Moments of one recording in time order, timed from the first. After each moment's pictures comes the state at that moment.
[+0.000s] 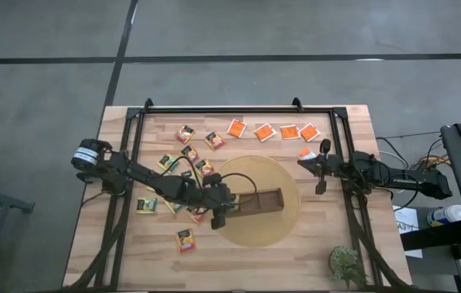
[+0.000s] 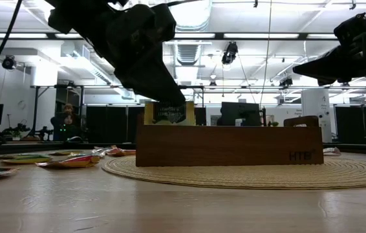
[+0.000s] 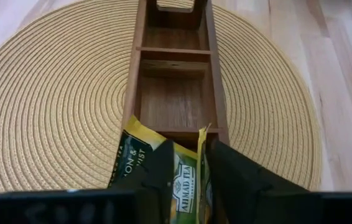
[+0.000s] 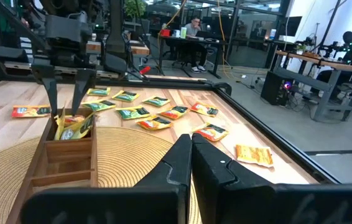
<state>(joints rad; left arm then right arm) -0.25 1.65 0.94 0.03 -0.23 -0.32 -0.12 0.07 0.01 0.02 0.08 -0.09</state>
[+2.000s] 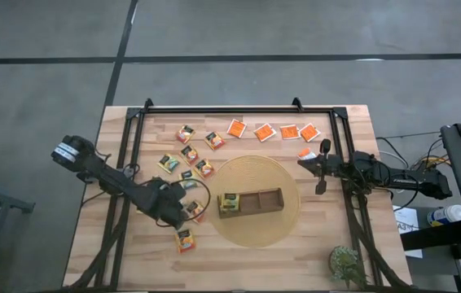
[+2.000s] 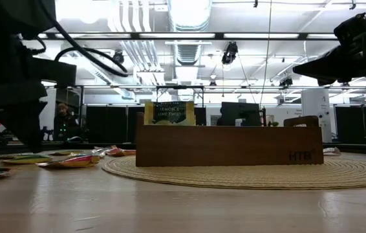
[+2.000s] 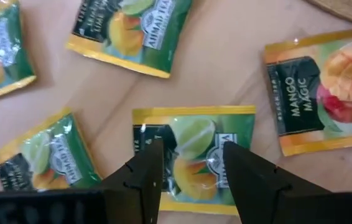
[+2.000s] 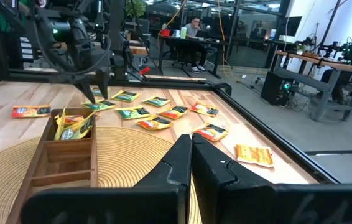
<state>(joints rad) -0.49 1.46 0.73 -0.75 -0.38 -1.15 -0.12 0.07 0.01 0.02 0.08 -0.09</state>
